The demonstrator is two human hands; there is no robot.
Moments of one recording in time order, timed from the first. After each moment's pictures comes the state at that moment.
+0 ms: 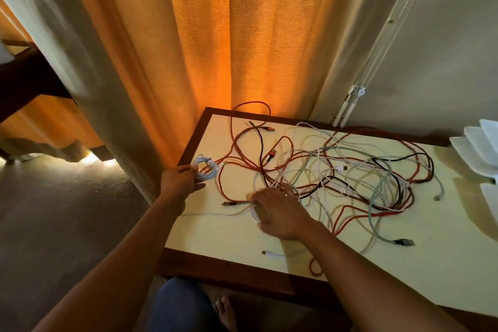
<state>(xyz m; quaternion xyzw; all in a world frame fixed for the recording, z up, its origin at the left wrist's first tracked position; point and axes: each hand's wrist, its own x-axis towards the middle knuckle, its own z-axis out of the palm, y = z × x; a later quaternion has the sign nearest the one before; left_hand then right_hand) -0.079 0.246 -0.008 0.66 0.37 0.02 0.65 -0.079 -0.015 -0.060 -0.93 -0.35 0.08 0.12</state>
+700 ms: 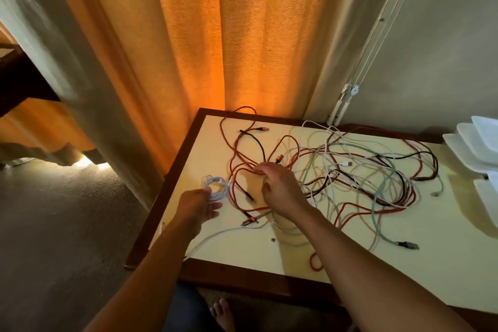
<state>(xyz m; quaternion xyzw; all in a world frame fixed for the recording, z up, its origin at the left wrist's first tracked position) -0.099 0.201 -0.035 0.62 0.39 -0.09 0.68 -0.056 -0.006 -0.025 -0.92 -0.20 -0.01 0.32</state>
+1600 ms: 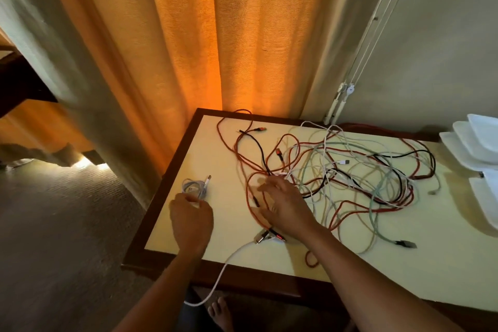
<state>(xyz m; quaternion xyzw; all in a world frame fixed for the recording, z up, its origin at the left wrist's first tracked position) -0.139 0.178 -0.041 0.80 0.36 0.13 0.45 -0.083 -0.041 -0.058 -0.93 -0.23 0.00 0.27</state>
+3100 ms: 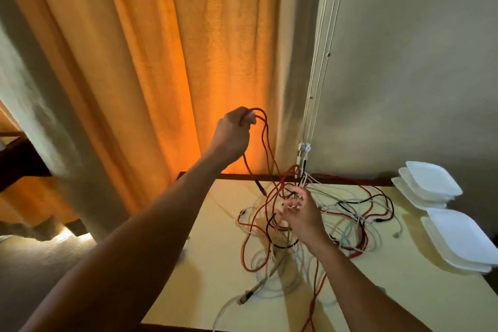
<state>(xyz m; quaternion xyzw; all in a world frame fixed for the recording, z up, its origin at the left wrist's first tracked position) -0.004 0.074 0.223 0.86 -0.09 0.17 0.48 -0.047 -0.115 0.040 -0.83 0.07 -0.02 0.56</state>
